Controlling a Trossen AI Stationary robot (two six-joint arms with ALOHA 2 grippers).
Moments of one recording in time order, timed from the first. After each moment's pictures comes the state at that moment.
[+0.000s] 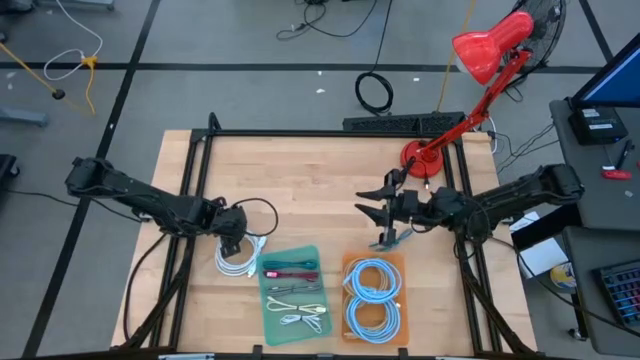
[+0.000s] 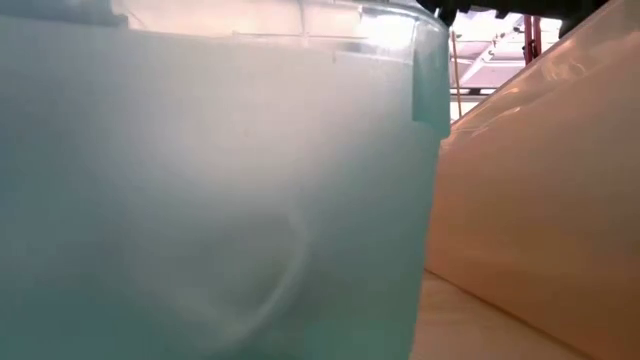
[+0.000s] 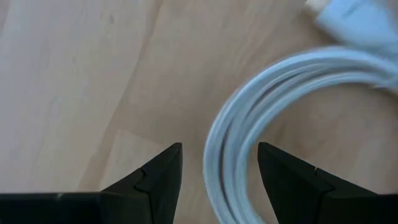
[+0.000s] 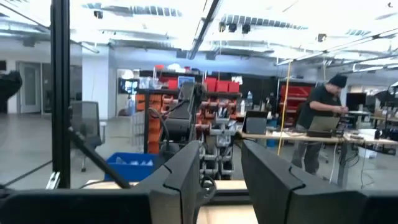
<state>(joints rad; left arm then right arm) -0.21 1.06 0.45 -0.76 -0.17 -0.56 0.16 1.18 0.52 1.00 0.26 -0.12</state>
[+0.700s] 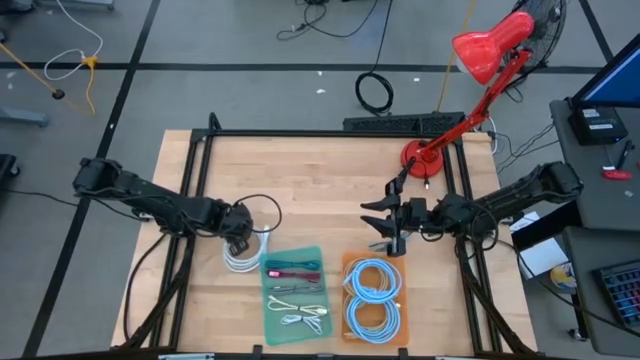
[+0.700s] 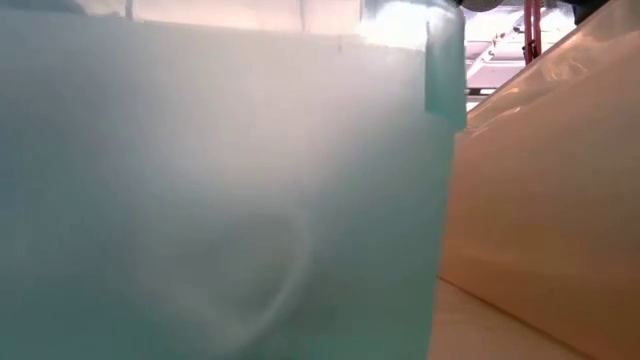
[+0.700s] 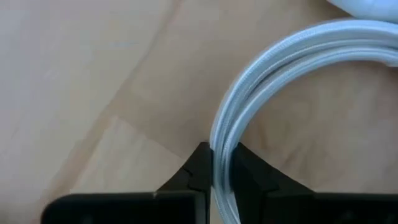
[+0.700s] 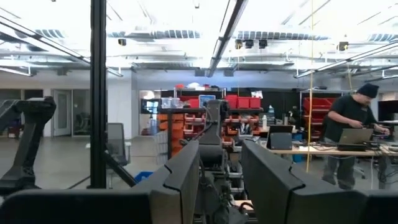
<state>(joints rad) -0.17 1.23 0.46 -0.72 -0.16 -0.74 0.26 1.18 0.52 1.08 0.26 -0.09</state>
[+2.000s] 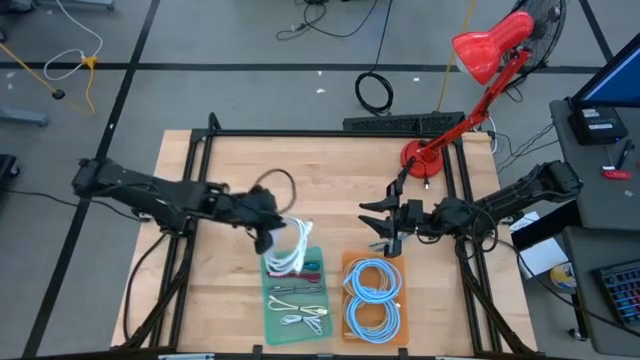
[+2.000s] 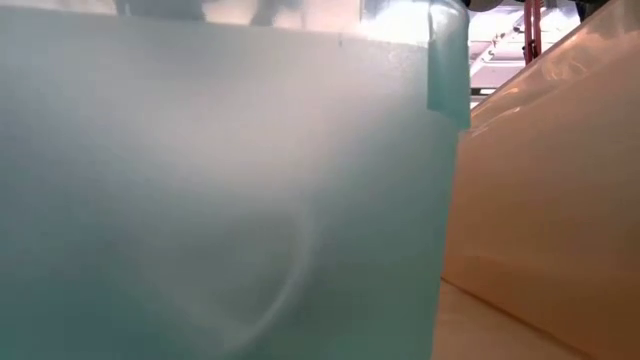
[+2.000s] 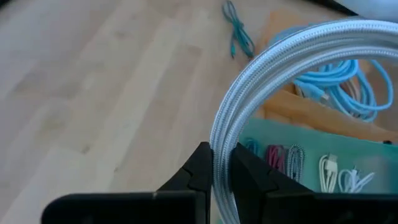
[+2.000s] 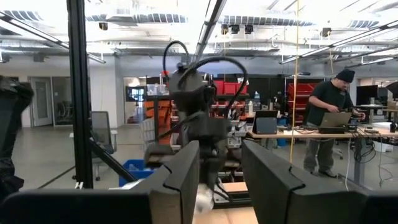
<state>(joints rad) -0.17 1.17 0.93 -0.49 -0.17 -0.45 0.29 1.19 0.52 1.02 0.37 -0.09</state>
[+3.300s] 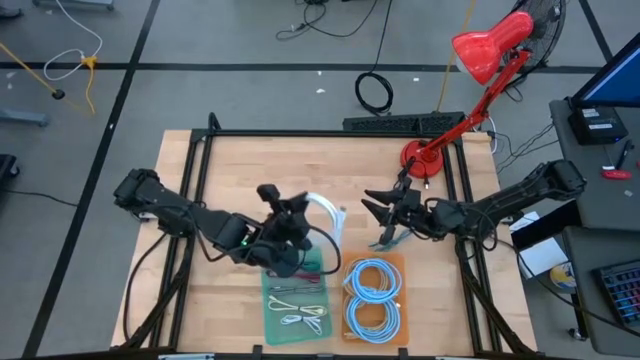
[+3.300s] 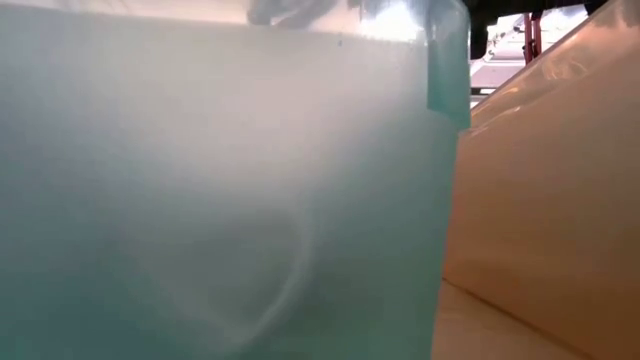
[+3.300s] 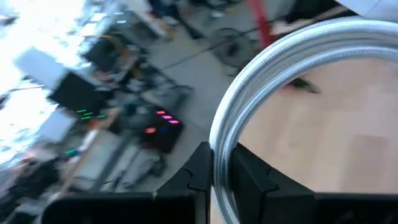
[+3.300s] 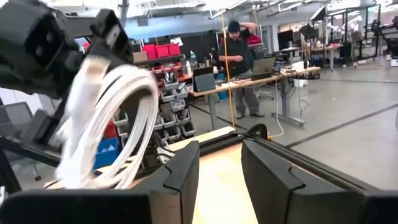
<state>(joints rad) -0.41 1.65 1.53 -0.68 -1.21 -0.03 0.30 1.12 0.52 0.75 0.70 0.11</state>
